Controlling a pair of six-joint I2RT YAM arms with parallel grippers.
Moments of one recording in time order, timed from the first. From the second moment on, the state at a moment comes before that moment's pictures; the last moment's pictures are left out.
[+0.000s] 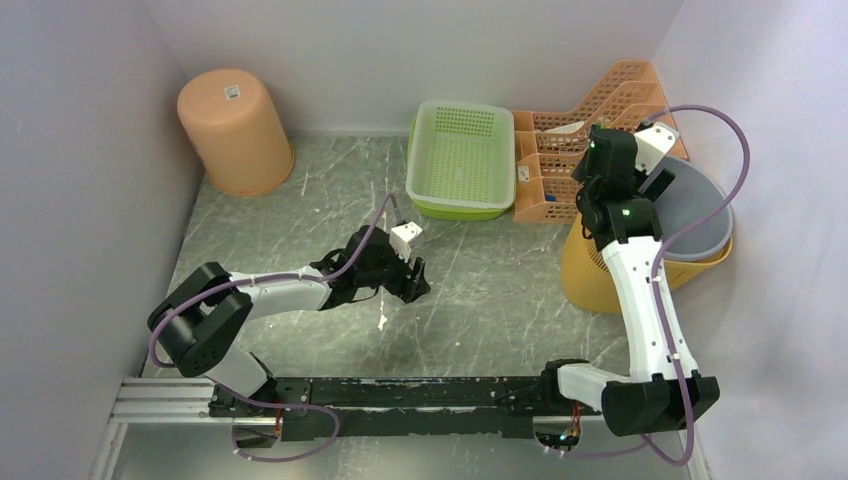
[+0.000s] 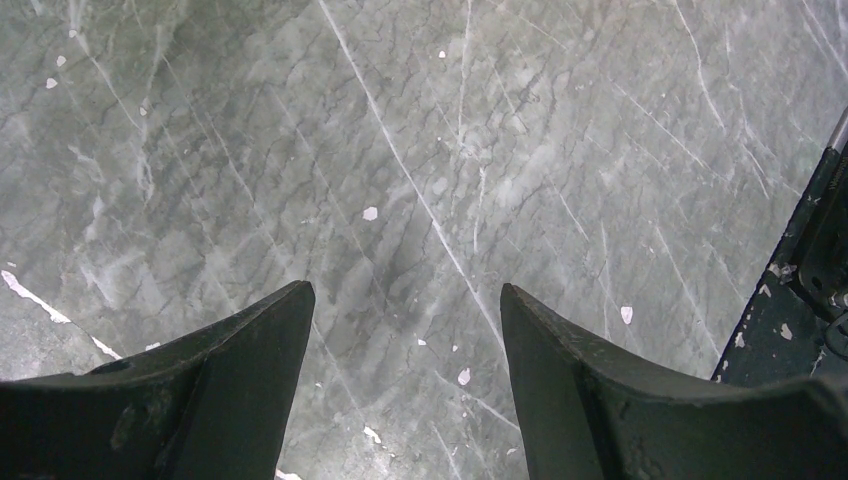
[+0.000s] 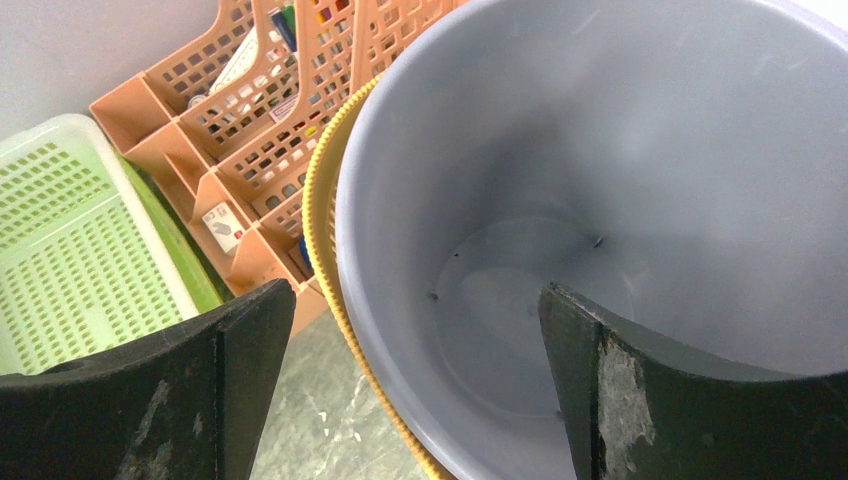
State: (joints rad) left arm -0.81 1.54 0.71 0.29 0.24 -0.18; right arm 0.08 1.17 1.37 -0.67 0.75 0.39
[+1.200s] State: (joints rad) left arm -0.82 1.46 0.63 0.29 0.24 -0.19; right arm 0.03 1.16 1.21 -0.49 0.77 0.43
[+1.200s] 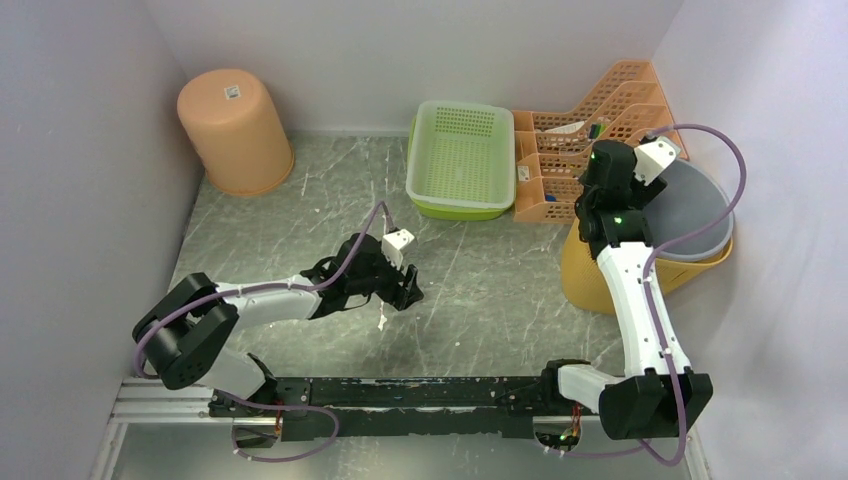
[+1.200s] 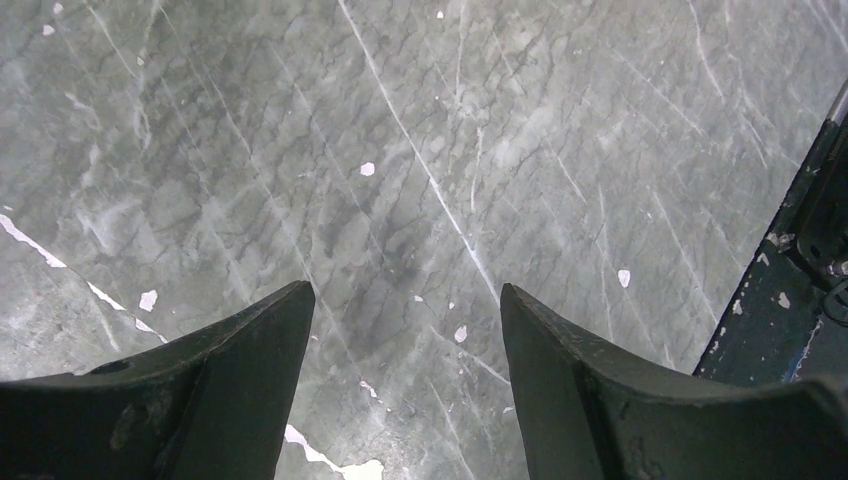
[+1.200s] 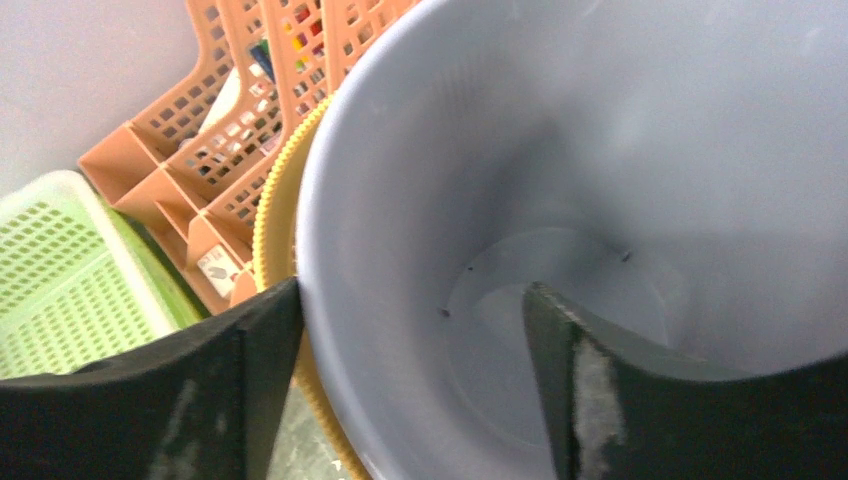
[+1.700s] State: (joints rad) left arm -0.82 1.43 0.62 0.28 0.23 -0.19; right arm 0.01 1.15 1.25 -0.53 0.69 0.38
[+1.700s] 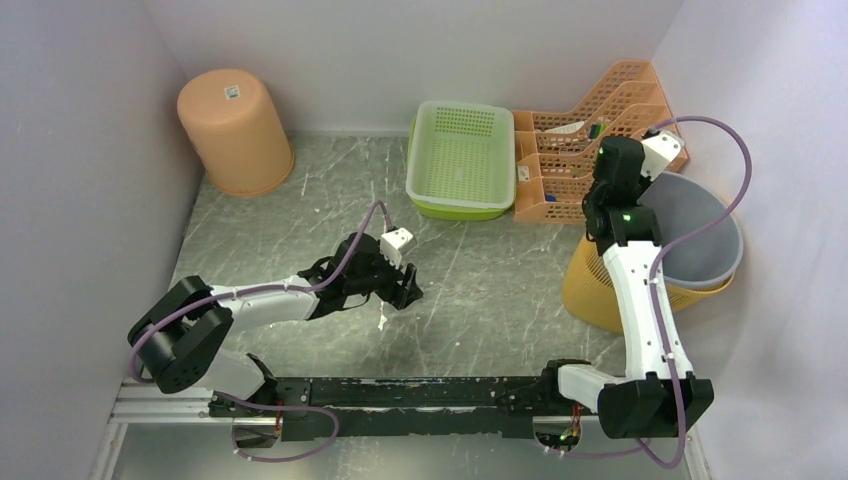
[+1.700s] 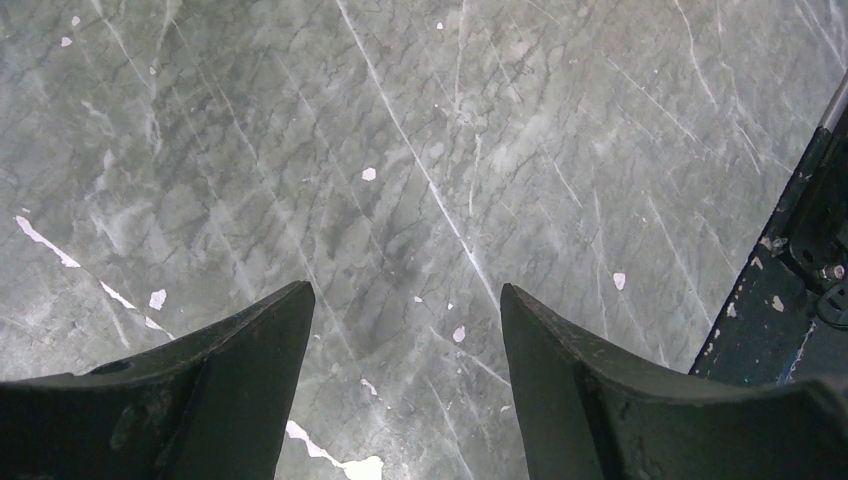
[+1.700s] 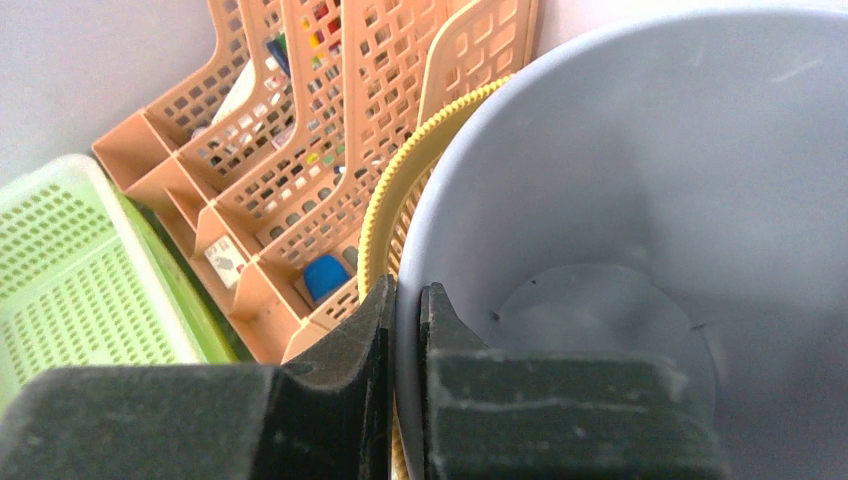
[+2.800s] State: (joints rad) left arm -0.82 1.28 0.59 0.24 0.17 -0.19; right arm 0.01 1.10 2.08 -0.80 0.40 0.28
